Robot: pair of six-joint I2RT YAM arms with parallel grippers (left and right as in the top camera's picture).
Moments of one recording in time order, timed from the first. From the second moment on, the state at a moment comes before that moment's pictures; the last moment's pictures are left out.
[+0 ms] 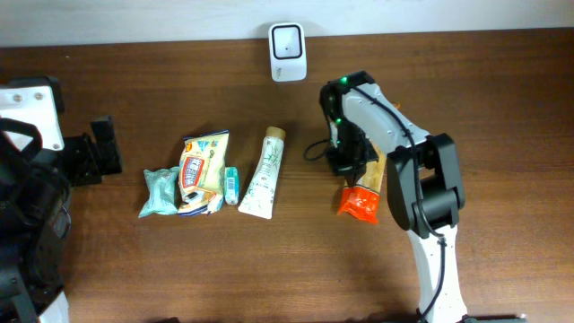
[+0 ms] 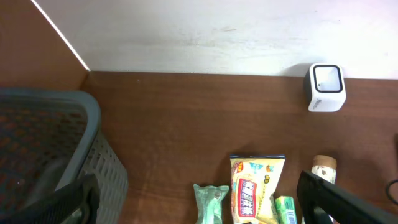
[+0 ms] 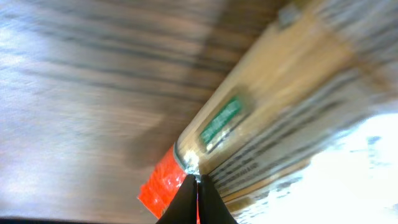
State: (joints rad) left arm 0.24 1.12 1.70 -1.10 0.07 0.11; right arm 0.32 2.35 1.91 -1.54 -0.07 0.14
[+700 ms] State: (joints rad) left arm 0.24 1.12 1.70 -1.10 0.07 0.11; right arm -0.26 1.82 1.22 -1.04 -0.63 -0.21
